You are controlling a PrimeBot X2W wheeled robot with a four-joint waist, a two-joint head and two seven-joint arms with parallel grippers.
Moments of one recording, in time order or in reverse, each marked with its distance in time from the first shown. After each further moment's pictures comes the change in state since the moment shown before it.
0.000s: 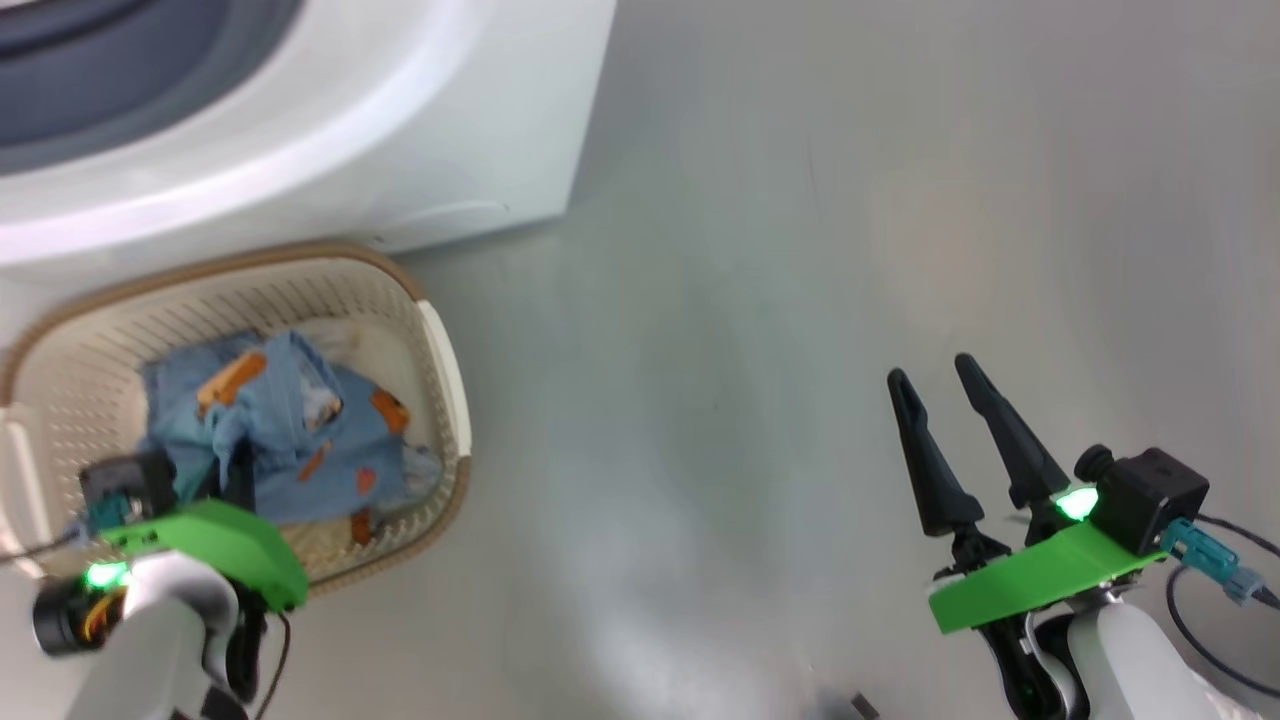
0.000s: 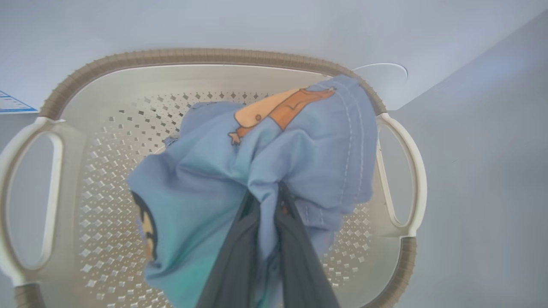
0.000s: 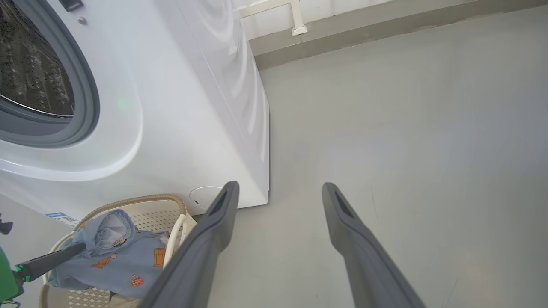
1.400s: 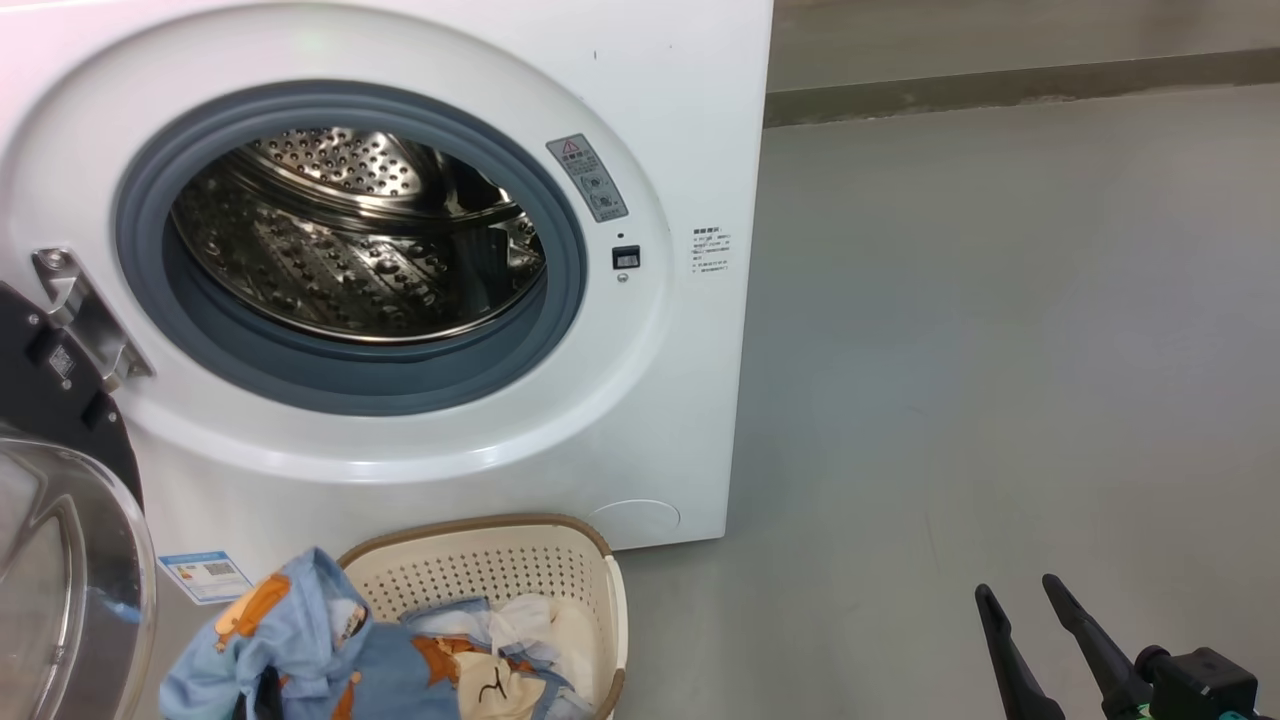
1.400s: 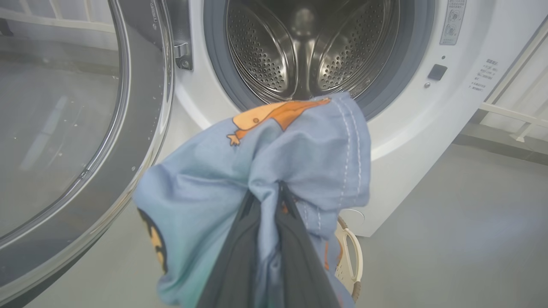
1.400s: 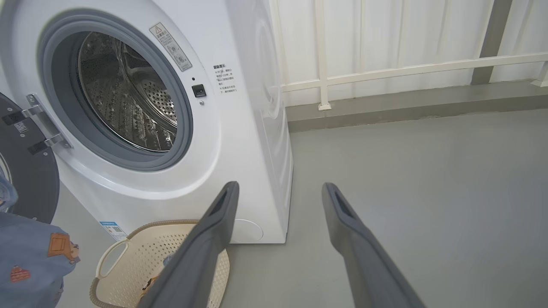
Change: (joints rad) left arm 0.734 -0.121 0.176 -0.759 0.065 -0.009 0.000; right arm 0.340 -0.053 -0.103 0.004 -0.084 0.000 0.000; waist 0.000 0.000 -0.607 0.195
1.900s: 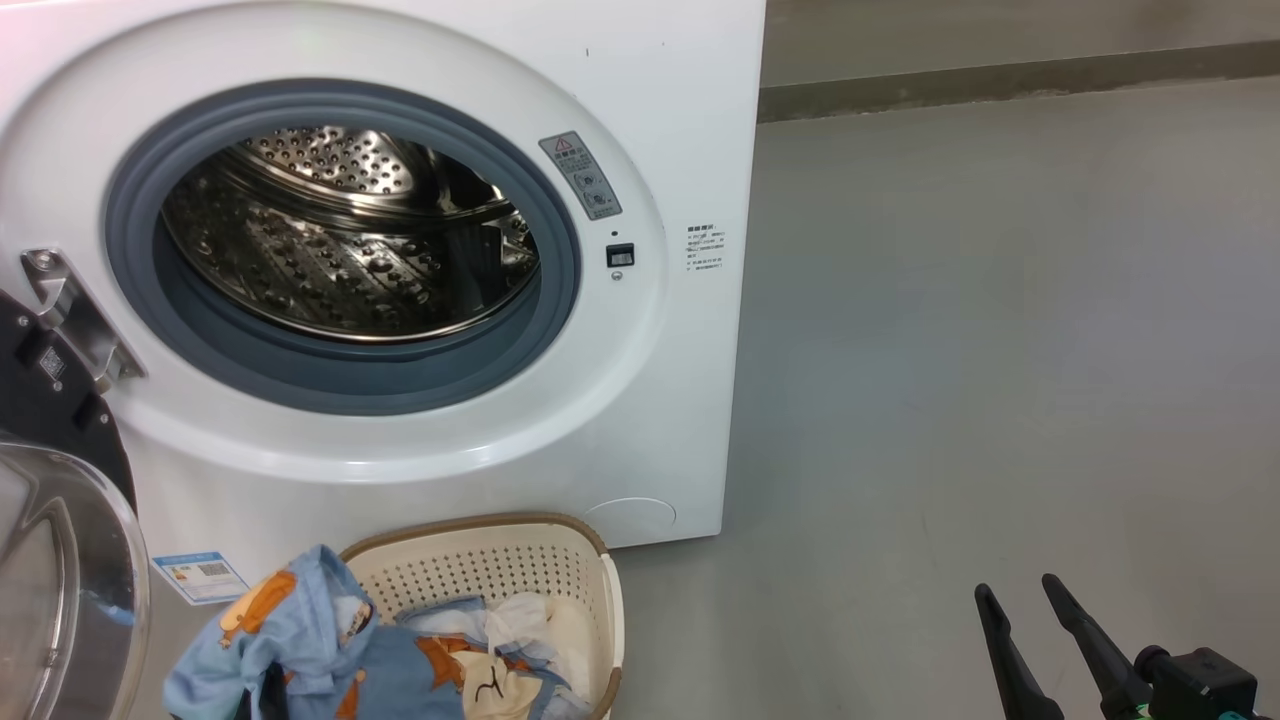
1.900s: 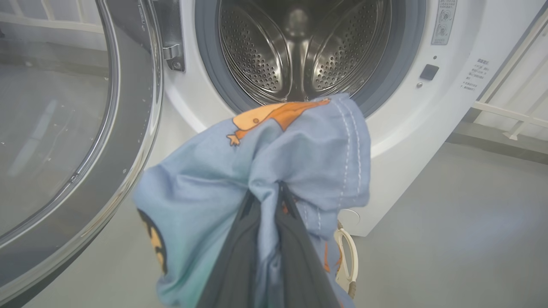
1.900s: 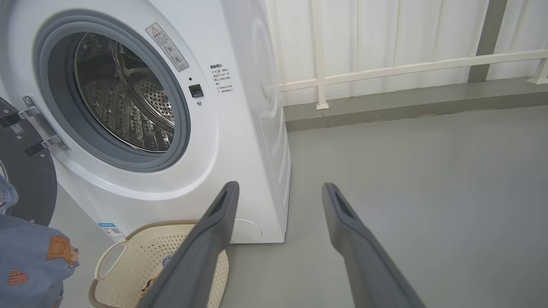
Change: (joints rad) left arm 0.010 0.000 -0.010 -0.019 0.000 0.001 0.000; right arm 0.001 0.006 -0.005 -0.001 -0.001 0.000 0.000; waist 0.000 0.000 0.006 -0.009
